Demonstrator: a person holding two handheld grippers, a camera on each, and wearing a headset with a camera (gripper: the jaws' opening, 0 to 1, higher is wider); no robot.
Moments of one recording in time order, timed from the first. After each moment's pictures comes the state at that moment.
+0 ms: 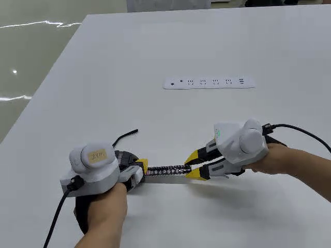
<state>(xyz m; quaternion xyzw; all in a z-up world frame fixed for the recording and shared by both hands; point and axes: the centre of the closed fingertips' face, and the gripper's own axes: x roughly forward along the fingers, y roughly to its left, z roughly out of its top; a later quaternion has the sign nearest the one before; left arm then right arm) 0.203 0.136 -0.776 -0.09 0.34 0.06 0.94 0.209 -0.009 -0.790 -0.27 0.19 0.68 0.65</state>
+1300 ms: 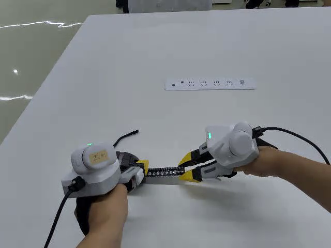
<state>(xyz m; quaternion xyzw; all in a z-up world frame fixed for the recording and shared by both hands) 0.204 0.135 -0.775 -0.09 0.34 0.06 0.94 0.206 0.007 -0.793 -0.27 0.19 0.68 0.65</state>
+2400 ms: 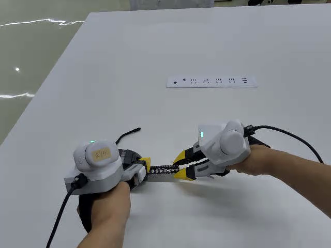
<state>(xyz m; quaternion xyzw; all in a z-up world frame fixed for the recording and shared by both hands) 0.203 0.137 -0.778 -0.08 0.34 0.05 0.94 0.203 0.025 -0.795 -0.27 0.19 0.68 0.65</state>
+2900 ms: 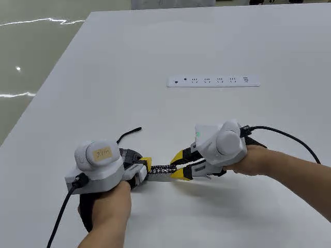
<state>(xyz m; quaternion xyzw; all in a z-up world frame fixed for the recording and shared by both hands) 0.202 0.135 -0.775 -0.09 0.34 0.06 0.94 0.203 0.033 -0.796 -0.27 0.19 0.68 0.65</state>
